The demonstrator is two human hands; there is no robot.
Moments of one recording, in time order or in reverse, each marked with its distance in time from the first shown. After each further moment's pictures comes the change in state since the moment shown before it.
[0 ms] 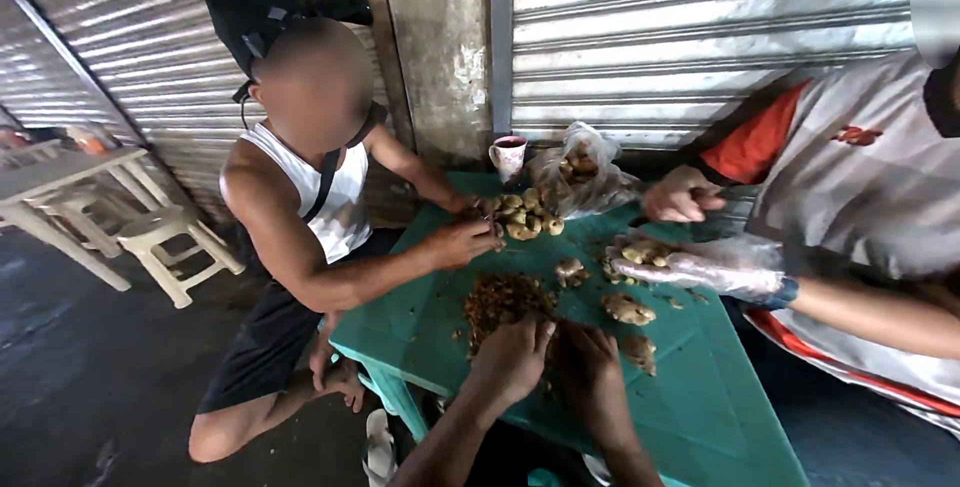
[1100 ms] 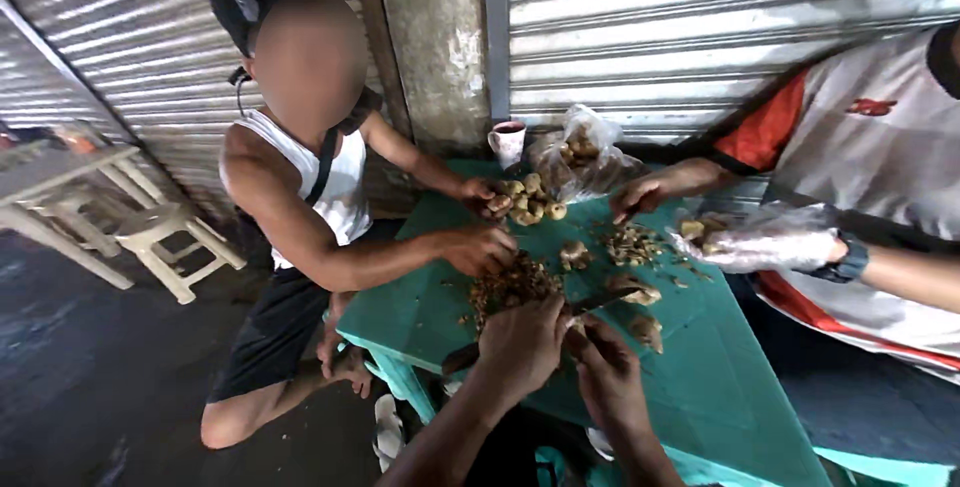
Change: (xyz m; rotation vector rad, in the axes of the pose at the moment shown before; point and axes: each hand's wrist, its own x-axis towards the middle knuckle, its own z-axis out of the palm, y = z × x) left_hand -0.023 0.020 -0.012 0.329 0.046 0.087; right_hand -0.014 -0.014 0.004 0.996 0.060 0.403
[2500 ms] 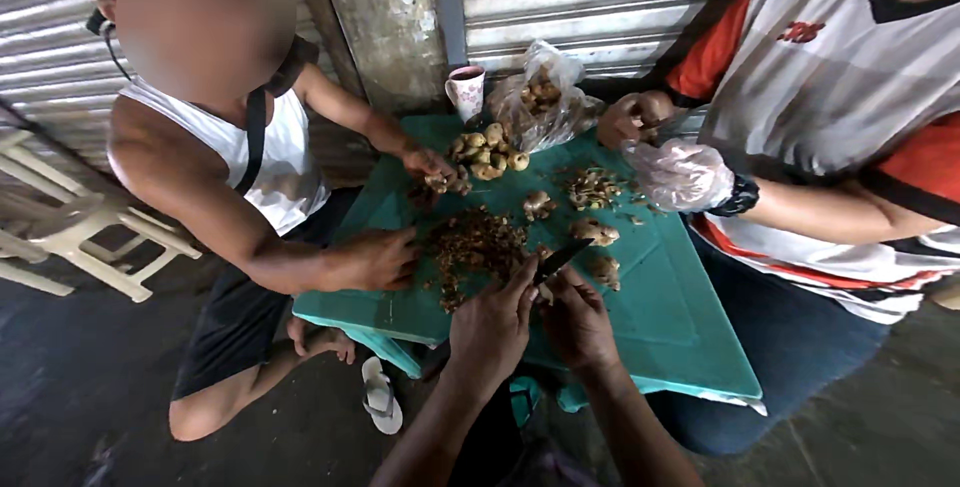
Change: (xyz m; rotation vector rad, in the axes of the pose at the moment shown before) left_hand -0.014 -0.010 0.061 -0.157 0.387 0.064; right_hand 0.001 -0.016 -0.006 0.268 0.032 0.235
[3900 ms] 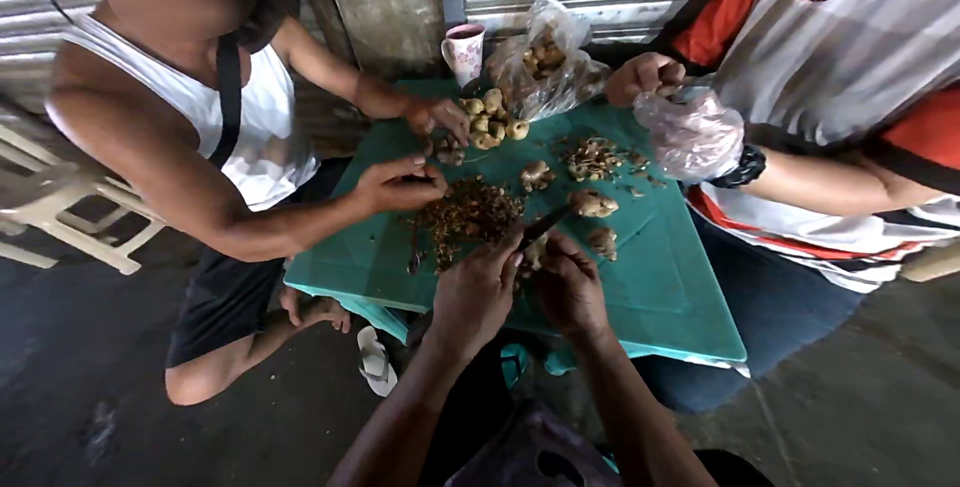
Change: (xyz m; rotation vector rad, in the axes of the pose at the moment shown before) left_hand -0.001 -0.009 -0.014 -0.063 -0.028 0.018; right_hand -0.002 0.001 -0.001 -0.074 -0.083 -0.052
